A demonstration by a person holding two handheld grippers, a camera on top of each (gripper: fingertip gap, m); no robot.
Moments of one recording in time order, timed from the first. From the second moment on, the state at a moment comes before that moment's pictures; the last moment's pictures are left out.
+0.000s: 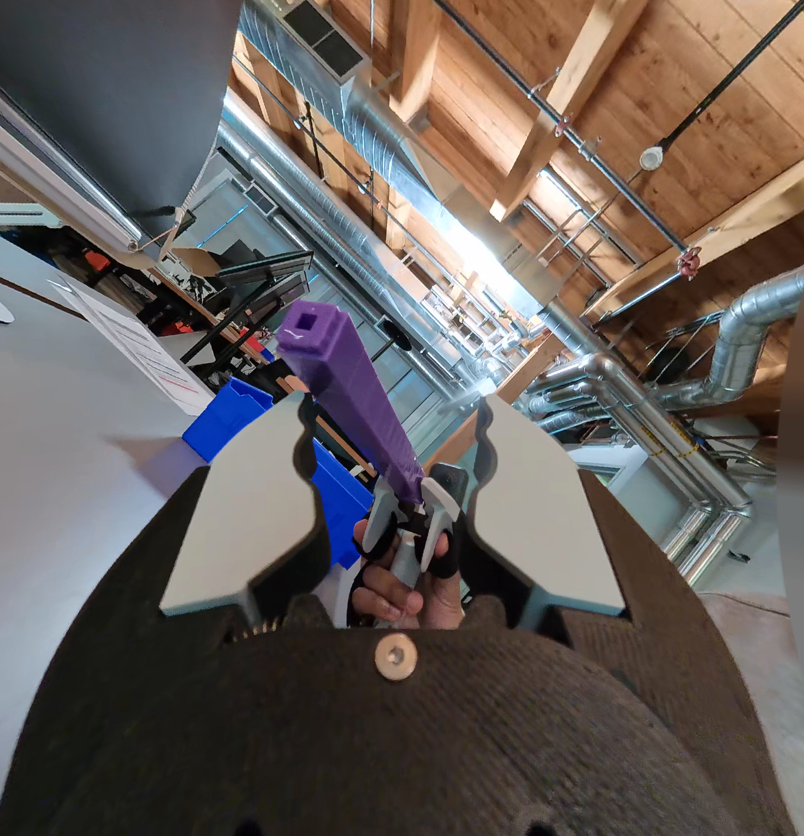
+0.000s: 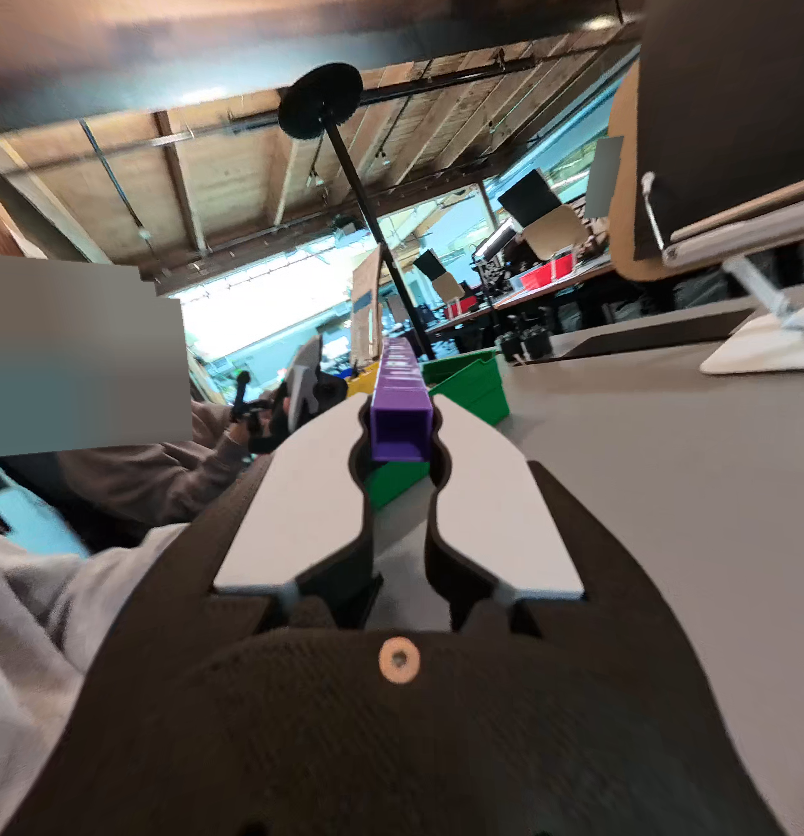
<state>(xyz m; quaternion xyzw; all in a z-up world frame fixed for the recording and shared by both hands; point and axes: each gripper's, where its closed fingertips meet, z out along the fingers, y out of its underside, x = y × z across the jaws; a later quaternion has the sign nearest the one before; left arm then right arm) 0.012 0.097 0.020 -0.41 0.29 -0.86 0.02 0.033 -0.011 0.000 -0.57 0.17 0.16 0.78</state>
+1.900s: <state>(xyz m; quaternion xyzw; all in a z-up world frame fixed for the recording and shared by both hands) -0.004 0.041 0.013 -0.36 0.48 -0.80 0.03 -0.021 0.016 -0.025 -0.61 0.07 0.36 0.70</state>
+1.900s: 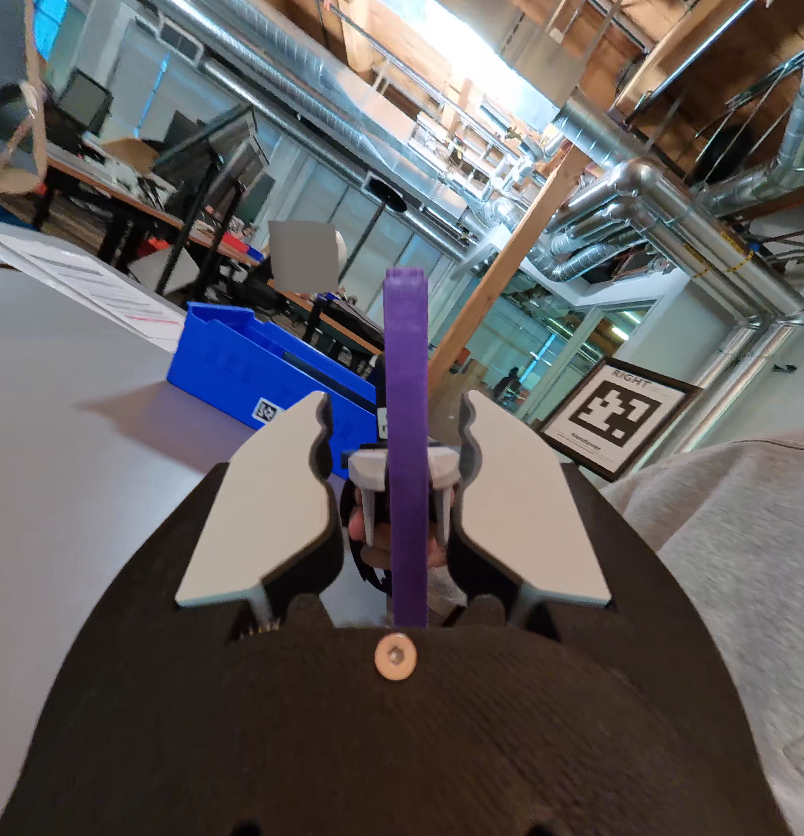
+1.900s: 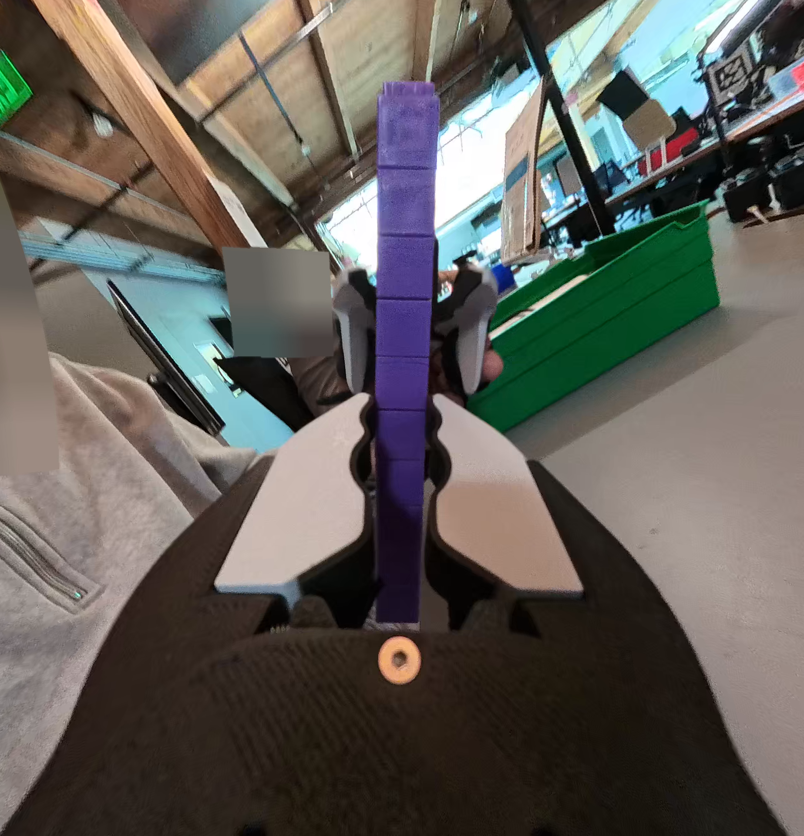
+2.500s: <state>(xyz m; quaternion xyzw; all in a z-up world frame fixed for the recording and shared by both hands) -0.017 -0.014 -0.046 -0.34 0.63 -0.70 -0.04 -0.006 0.012 -0.017 -0.59 0.08 0.29 0.75</state>
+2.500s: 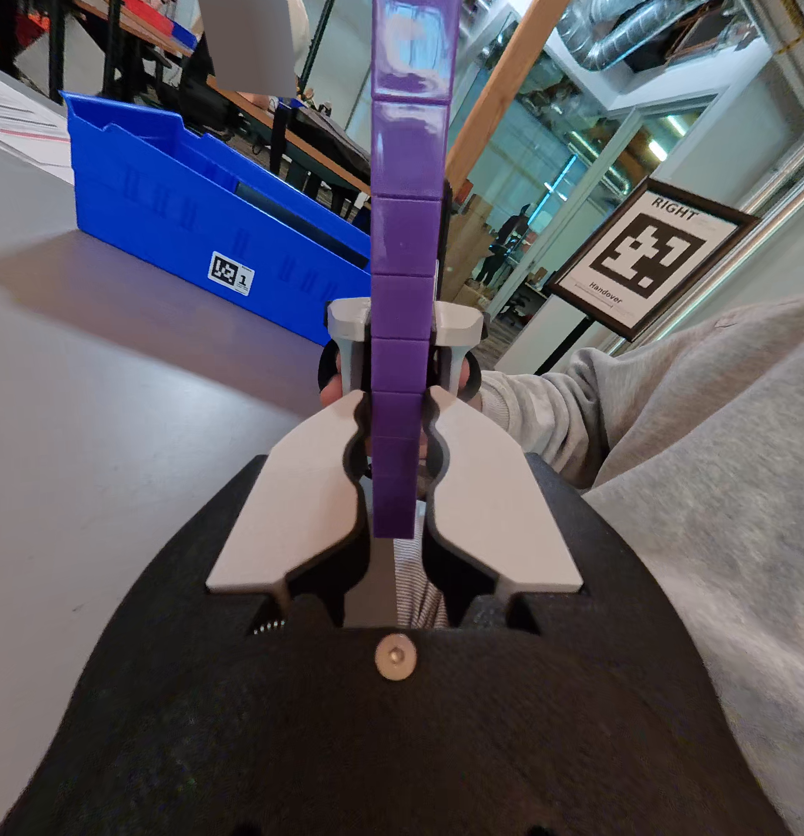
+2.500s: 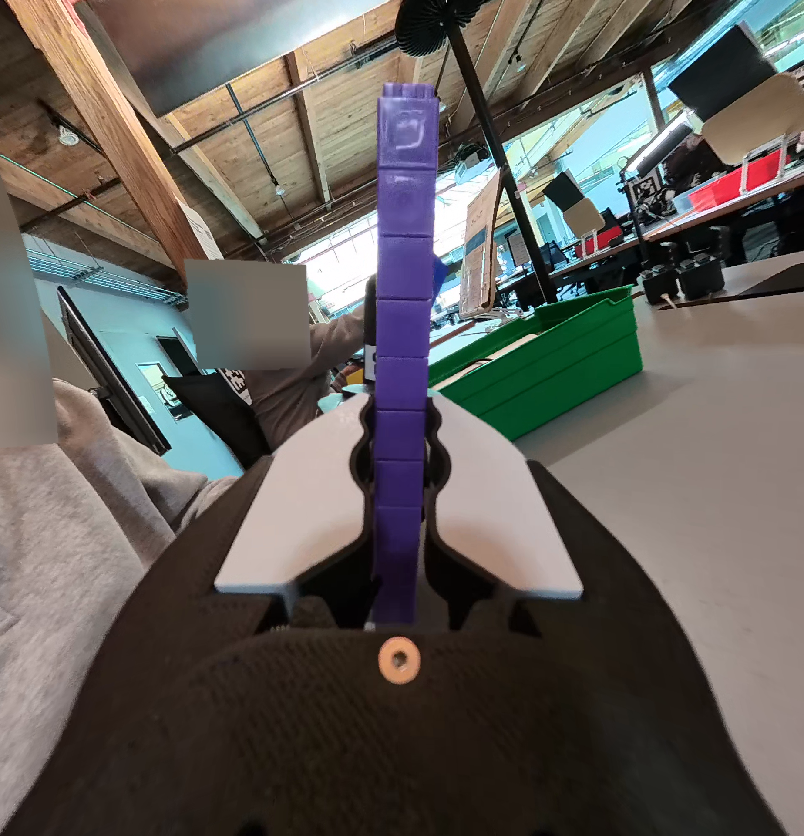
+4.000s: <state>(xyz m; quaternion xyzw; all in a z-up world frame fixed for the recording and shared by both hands) -0.019 -0.020 -0.080 -0.37 0.65 -0.65 -0.11 0.028 0.001 -0.022 -0.60 0.14 0.30 0.73</state>
